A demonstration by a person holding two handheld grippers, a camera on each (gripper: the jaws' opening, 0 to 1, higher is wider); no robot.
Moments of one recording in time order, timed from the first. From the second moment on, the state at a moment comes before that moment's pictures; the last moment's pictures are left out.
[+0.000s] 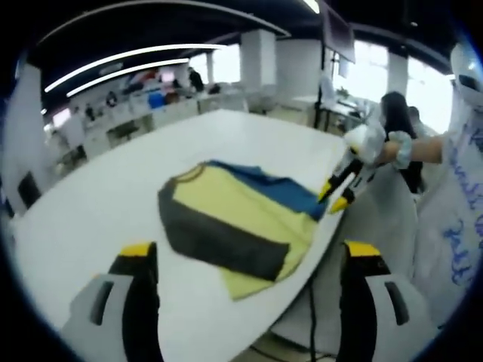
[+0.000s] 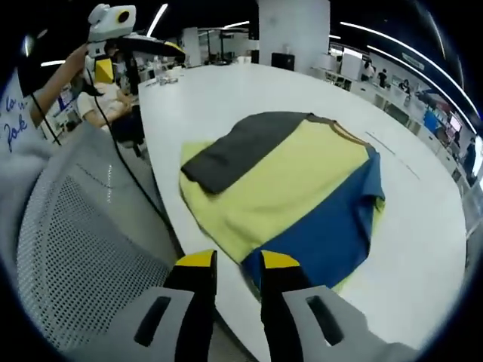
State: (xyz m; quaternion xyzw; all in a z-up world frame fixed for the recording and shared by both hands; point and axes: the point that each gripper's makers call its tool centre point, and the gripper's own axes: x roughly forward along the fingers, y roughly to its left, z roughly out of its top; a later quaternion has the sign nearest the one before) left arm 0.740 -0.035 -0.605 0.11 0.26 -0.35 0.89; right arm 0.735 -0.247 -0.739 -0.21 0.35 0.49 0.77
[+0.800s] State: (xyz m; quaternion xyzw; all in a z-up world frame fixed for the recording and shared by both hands) left arm 0.745 -0.033 -0.614 0.09 0.28 -0.34 0.89; right arm 0.747 -0.250 -0.776 -0.25 0.38 0.50 0.73
